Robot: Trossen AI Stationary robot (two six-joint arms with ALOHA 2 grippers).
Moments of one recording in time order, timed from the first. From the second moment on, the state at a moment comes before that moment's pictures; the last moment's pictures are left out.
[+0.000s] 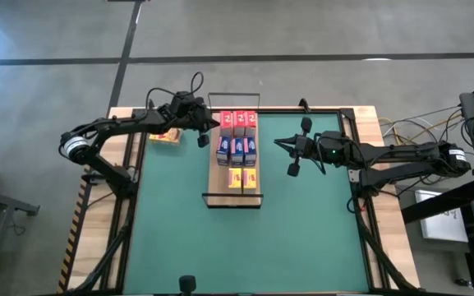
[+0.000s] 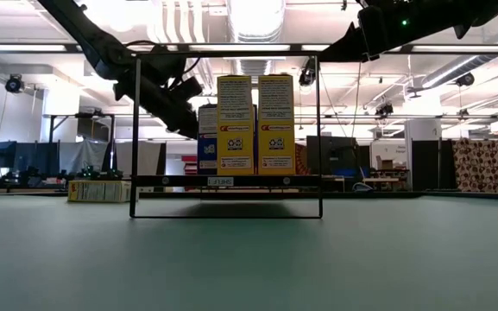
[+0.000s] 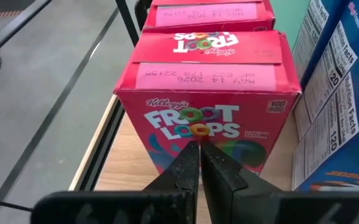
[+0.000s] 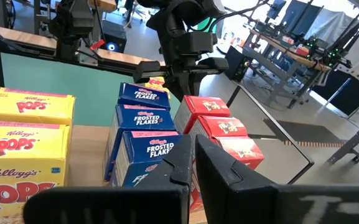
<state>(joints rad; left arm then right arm) 0.71 1.52 0.84 0.09 0.33 0.44 -0.14 1.00 0.62 0.21 0.21 -0.31</state>
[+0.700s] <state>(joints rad) 0.71 1.45 0.89 -0.11 0.29 0.39 -0.14 1.00 0.62 0.21 0.21 -0.31</state>
